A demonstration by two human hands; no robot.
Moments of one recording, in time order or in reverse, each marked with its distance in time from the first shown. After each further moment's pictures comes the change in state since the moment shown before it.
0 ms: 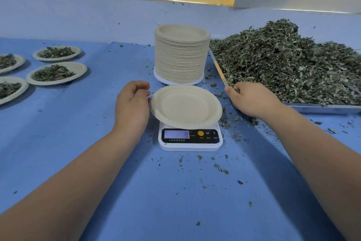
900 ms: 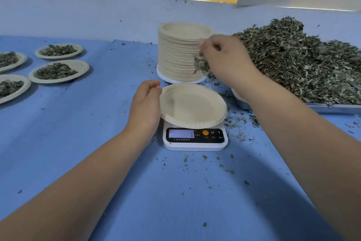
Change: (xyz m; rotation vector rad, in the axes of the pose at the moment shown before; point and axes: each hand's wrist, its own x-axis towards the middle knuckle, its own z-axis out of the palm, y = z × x) left_hand -0.011 0.005 0.010 0.015 -0.128 -0.074; right_hand 0.007 -0.105 -0.049 0.614 0.268 -0.204
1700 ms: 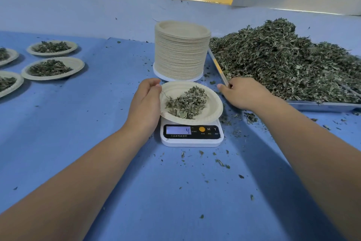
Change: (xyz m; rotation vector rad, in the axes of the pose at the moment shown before) left_hand 0.000 -0.002 0.001 0.063 -0.049 0.032; right_hand -0.021 0.101 -0.012 -0.673 -0.313 0.259
